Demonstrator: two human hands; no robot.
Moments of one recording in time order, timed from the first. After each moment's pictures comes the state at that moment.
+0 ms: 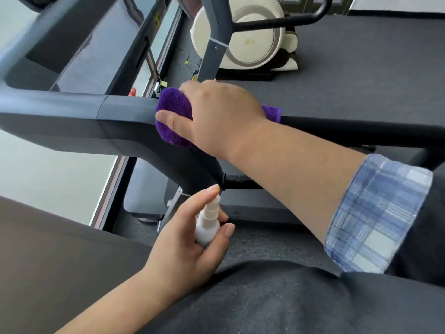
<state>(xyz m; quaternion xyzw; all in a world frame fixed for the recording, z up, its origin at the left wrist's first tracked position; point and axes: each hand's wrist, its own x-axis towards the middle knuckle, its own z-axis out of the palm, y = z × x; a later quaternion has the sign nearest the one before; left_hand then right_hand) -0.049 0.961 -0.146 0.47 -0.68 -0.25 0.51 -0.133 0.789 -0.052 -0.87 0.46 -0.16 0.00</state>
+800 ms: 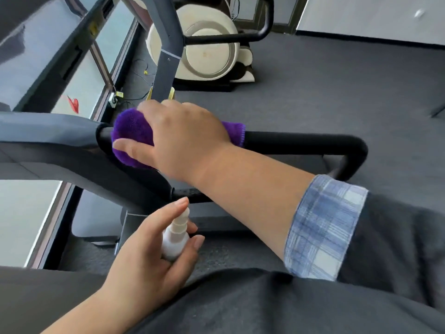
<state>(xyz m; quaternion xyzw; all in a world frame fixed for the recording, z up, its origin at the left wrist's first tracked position) -0.093 0.938 -0.144 0.44 -0.72 -0.20 0.50 -0.185 0.792 -0.057 -0.87 0.47 -0.18 -0.02</state>
